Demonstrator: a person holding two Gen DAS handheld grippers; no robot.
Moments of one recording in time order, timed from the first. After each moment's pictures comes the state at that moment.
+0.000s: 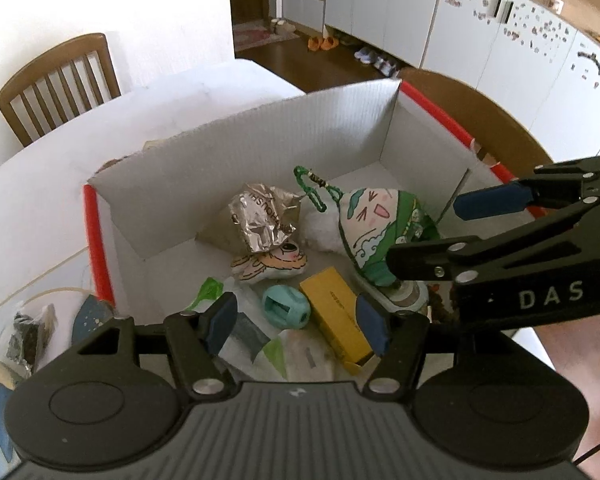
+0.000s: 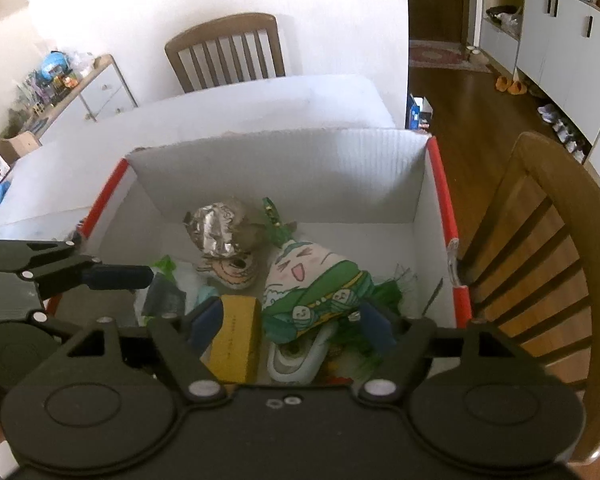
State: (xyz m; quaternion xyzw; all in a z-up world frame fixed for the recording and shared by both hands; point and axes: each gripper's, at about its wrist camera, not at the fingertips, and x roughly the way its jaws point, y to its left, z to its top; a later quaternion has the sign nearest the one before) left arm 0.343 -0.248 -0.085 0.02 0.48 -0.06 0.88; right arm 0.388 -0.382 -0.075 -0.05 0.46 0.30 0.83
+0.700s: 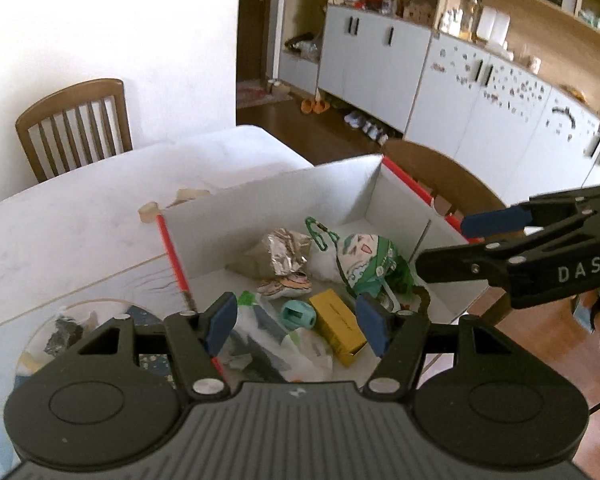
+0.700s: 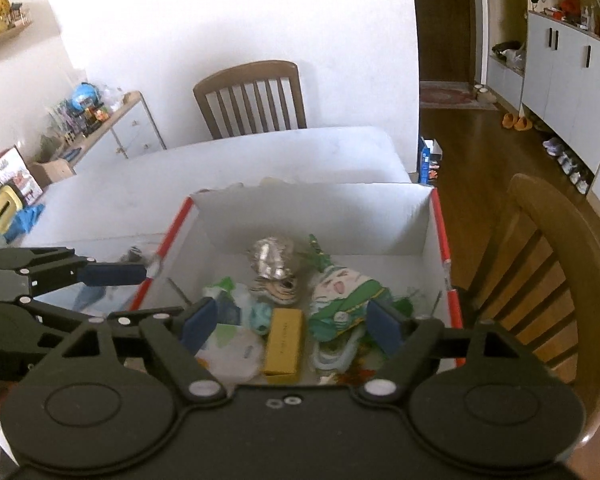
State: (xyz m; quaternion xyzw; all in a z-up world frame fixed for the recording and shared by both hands) left arm 0.274 -0.208 -0.025 -0.02 0.39 -0.07 0.92; right arm 0.335 -0.390 -0.017 -0.03 0.41 0.32 0.85
